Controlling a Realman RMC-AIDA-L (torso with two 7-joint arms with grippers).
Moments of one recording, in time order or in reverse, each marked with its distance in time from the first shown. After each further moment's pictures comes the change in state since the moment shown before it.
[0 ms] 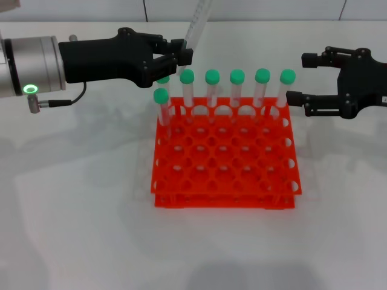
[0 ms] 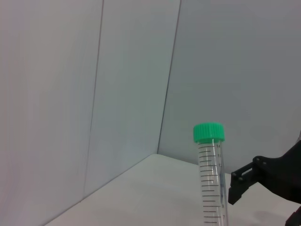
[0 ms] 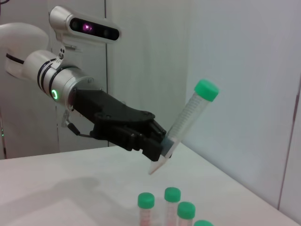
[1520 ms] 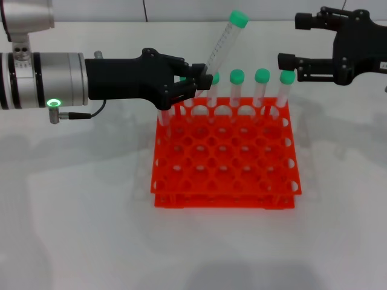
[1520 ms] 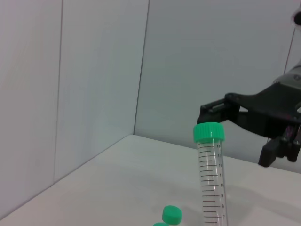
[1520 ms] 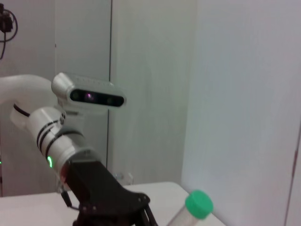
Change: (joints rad) left arm -0.037 0.002 0.066 -0.096 0.012 -0.024 0.076; right arm 0.035 0.005 0.011 -0.054 0.073 -0.003 0.025
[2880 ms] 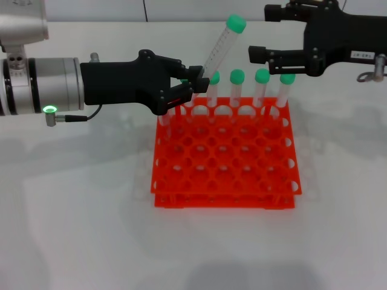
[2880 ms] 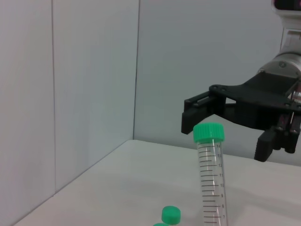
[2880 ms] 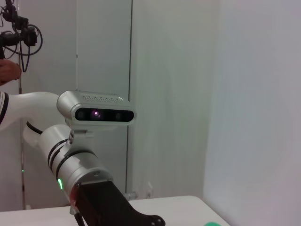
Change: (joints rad) left arm 0.025 0.000 0.008 0.004 -0.022 0.010 0.083; right arm 0.082 0.004 -0.047 0.051 0.024 0.019 0.009
